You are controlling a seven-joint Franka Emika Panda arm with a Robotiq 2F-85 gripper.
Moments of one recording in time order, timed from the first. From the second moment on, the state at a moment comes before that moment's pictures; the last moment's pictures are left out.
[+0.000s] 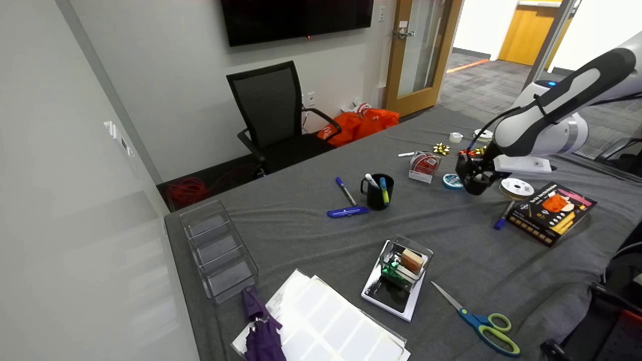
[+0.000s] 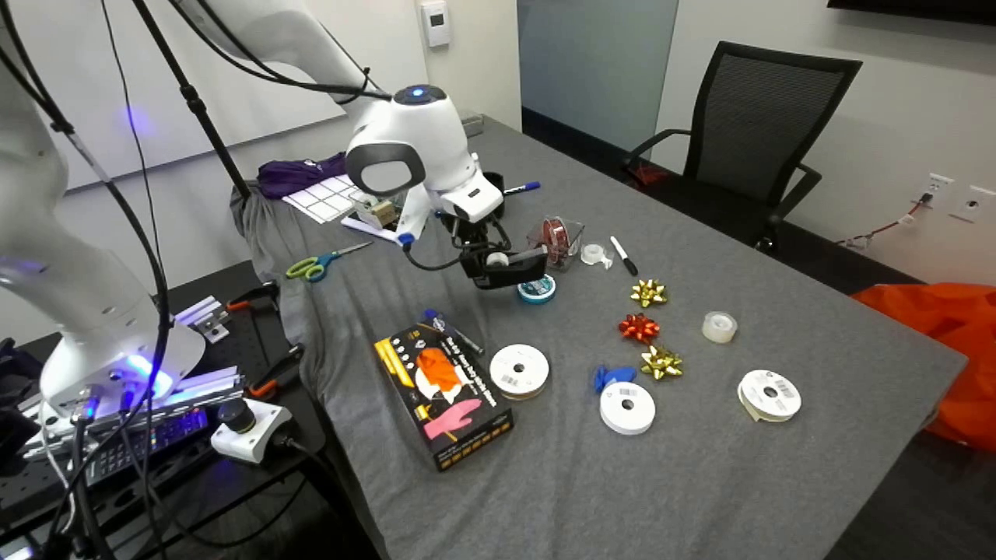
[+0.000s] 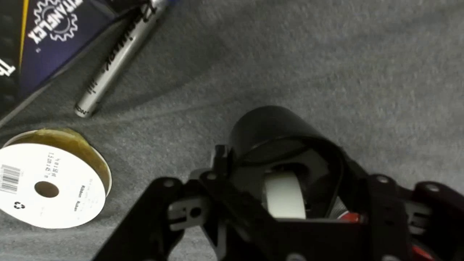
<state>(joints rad) -0.17 0.43 -0.12 -2.25 0.24 2.87 0.13</state>
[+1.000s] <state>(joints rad) -0.12 0.43 -0.12 -2.31 0.12 2.88 0.13</state>
